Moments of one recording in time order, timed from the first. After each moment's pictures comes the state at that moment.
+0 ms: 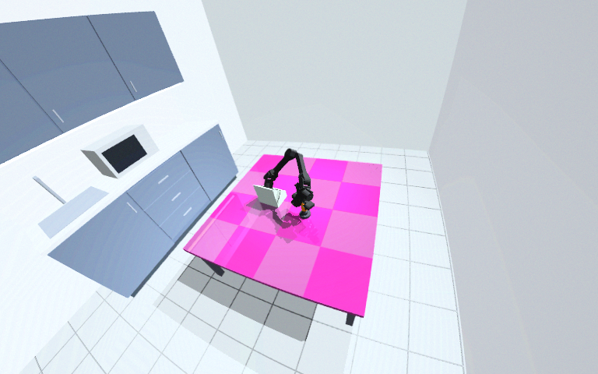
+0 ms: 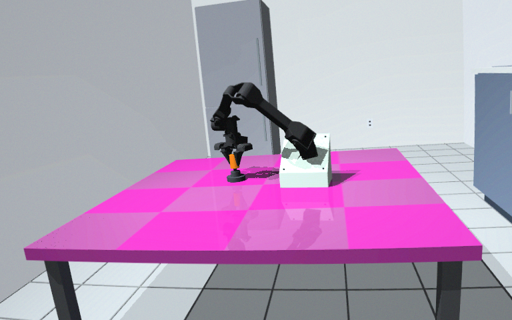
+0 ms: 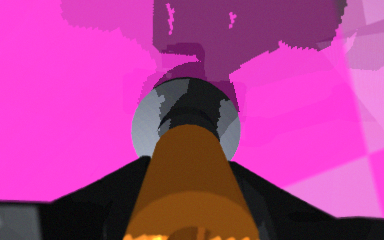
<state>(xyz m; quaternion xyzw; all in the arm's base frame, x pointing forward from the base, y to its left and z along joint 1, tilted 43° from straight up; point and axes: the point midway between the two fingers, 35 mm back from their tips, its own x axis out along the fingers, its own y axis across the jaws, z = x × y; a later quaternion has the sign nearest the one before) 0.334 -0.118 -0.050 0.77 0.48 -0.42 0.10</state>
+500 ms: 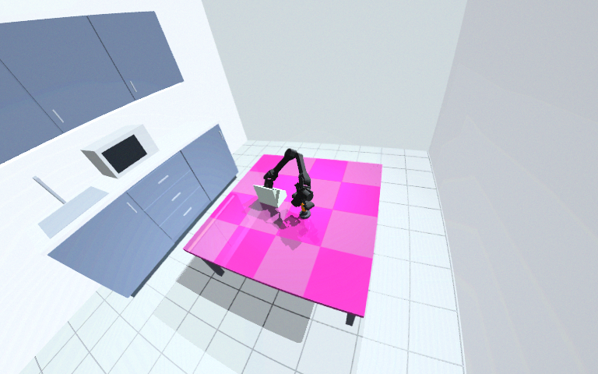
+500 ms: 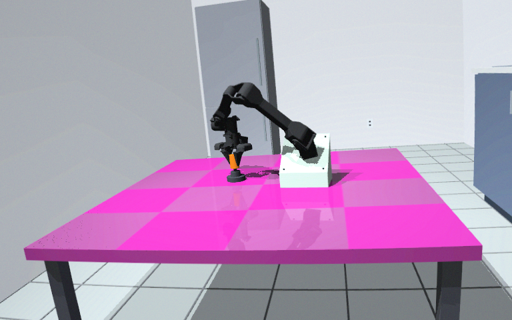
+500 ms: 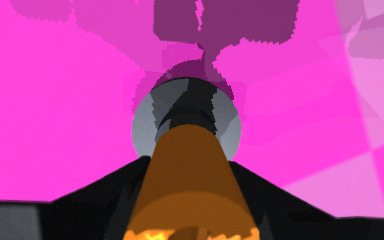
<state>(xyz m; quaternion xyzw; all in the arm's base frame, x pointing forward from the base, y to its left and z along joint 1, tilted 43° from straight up) 0.334 -0.118 -0.050 0.77 0.47 -0.42 0.09</state>
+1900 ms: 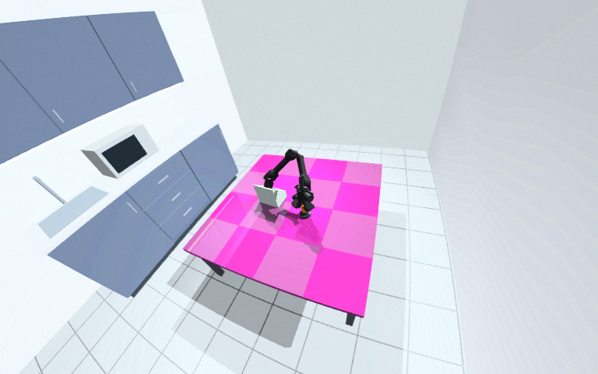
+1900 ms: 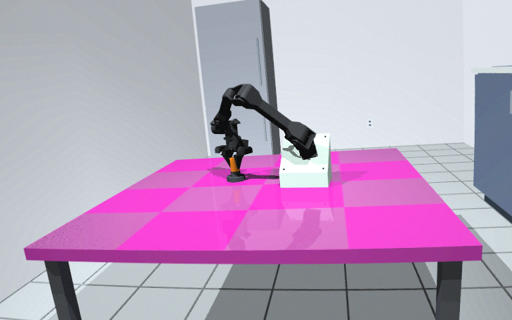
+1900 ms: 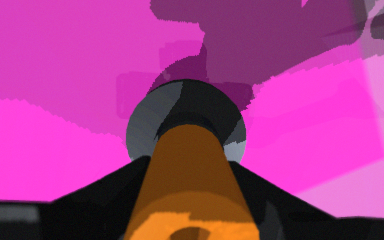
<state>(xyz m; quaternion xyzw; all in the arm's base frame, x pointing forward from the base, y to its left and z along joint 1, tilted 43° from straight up) 0.337 -0.109 -0.061 0.77 0.47 -0.42 0.09</state>
